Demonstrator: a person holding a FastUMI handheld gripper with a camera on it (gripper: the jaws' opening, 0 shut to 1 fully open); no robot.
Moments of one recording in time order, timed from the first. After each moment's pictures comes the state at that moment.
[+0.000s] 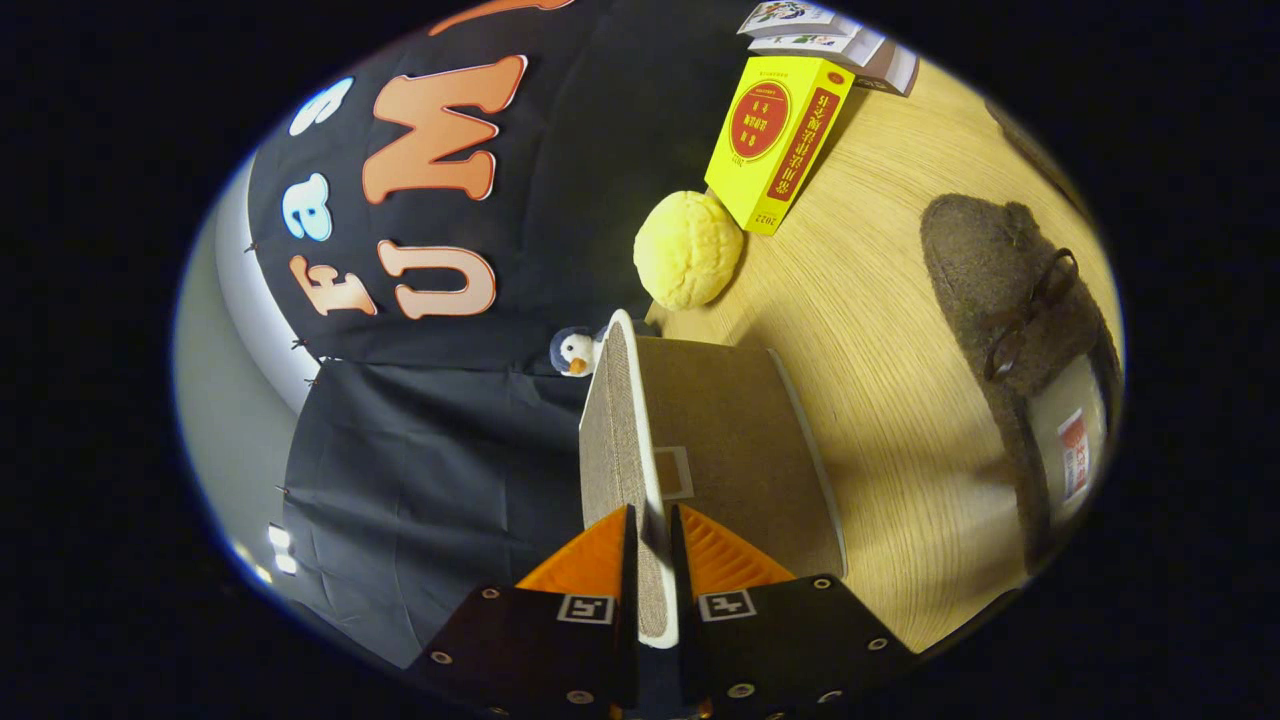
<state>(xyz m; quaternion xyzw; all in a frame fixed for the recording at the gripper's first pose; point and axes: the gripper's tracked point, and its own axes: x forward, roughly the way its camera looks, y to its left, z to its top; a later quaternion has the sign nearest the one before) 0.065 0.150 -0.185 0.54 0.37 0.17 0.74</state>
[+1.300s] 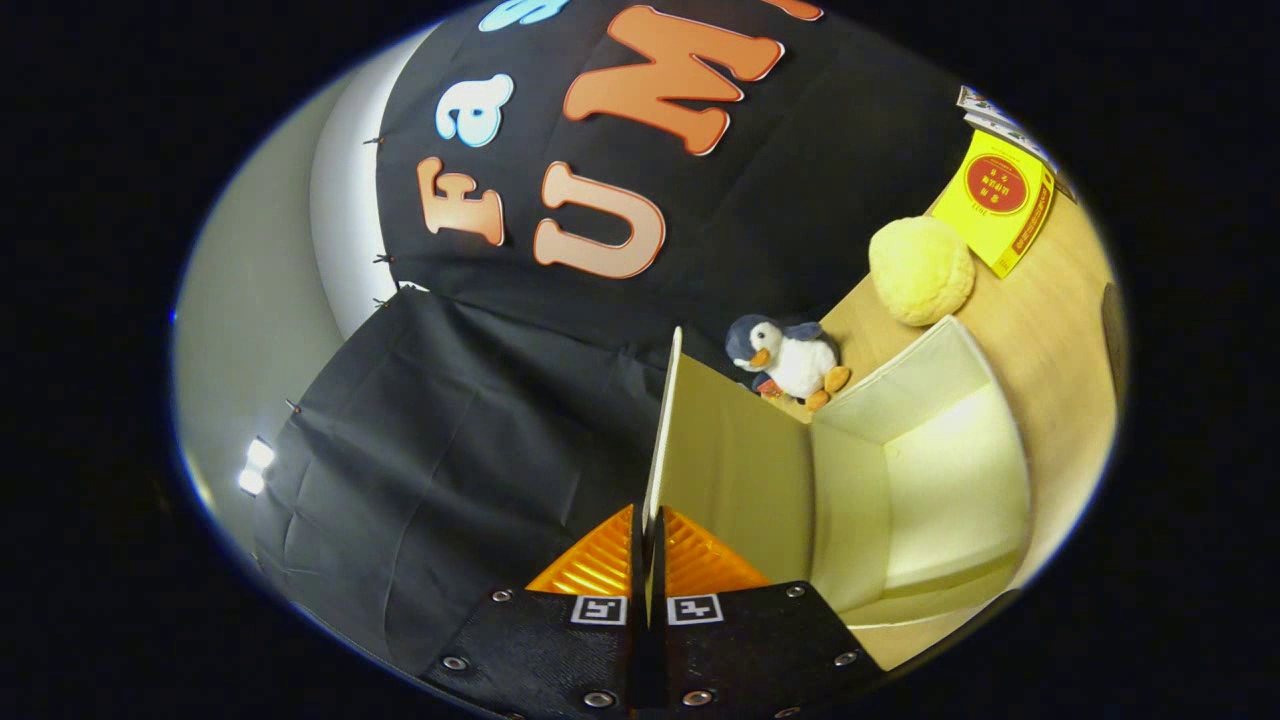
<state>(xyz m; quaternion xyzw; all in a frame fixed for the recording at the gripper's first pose) 0.084 0.337 -0.007 0.46 0.27 0.26 0.81</state>
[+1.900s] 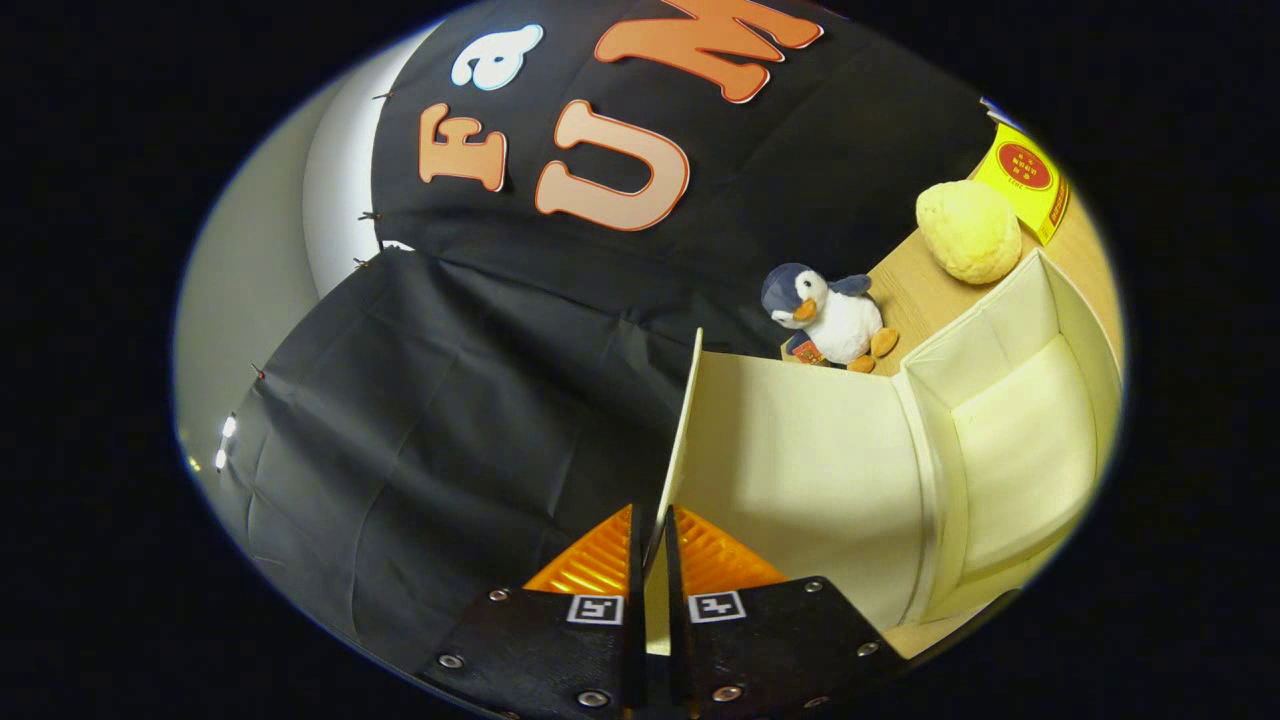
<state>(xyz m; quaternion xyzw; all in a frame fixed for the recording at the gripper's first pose) 0.104 0.447 -0.019 0.43 0.29 0.24 0.82</state>
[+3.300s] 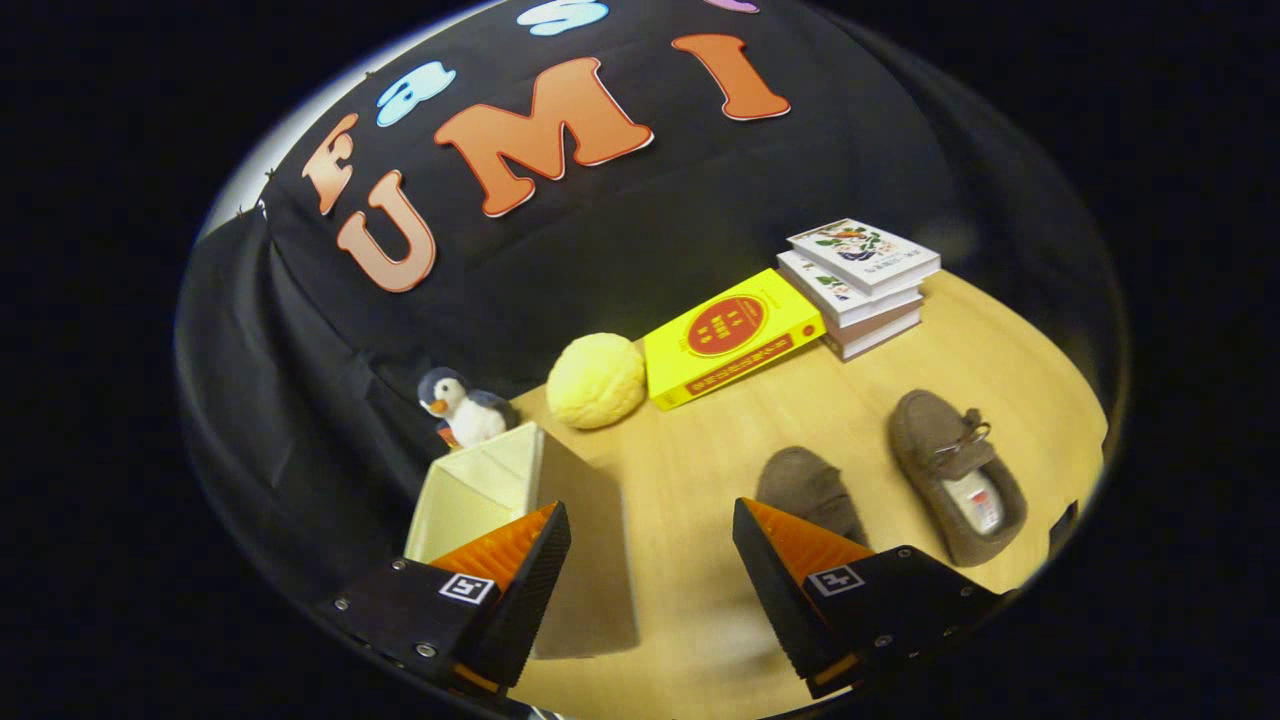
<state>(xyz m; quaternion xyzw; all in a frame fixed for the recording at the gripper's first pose) 0.051 0.022 -0.159 0.18 0.30 -0.07 0.94</state>
